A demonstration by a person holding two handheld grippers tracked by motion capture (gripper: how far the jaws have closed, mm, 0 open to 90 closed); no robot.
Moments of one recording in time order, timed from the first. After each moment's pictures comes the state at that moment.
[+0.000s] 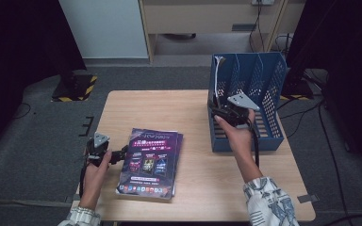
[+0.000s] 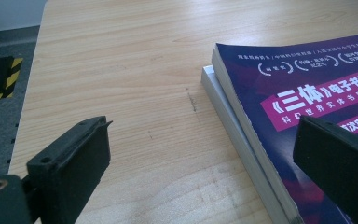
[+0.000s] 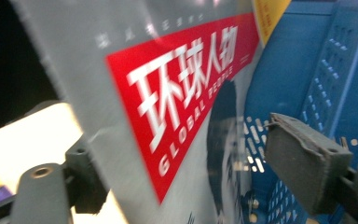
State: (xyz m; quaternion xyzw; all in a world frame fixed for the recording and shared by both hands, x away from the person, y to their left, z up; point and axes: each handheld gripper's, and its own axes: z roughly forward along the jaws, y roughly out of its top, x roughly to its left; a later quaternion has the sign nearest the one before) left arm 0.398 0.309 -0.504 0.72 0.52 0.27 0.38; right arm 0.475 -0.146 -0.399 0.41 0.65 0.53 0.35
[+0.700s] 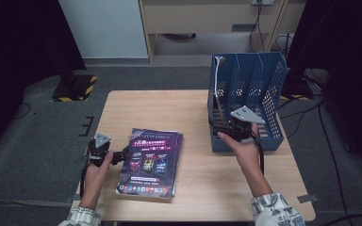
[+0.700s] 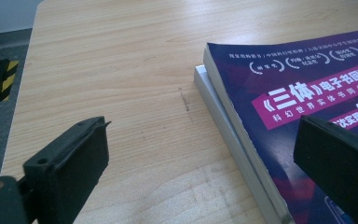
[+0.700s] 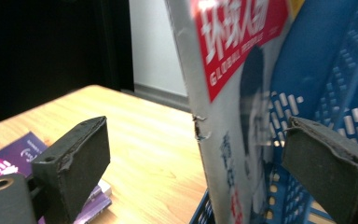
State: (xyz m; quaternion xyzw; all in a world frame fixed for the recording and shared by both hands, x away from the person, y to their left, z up) left arm 0.396 0.306 -0.503 0.72 0.51 0.27 0.38; right arm 0.435 -0.157 -0.413 0.39 0.67 0.54 0.31
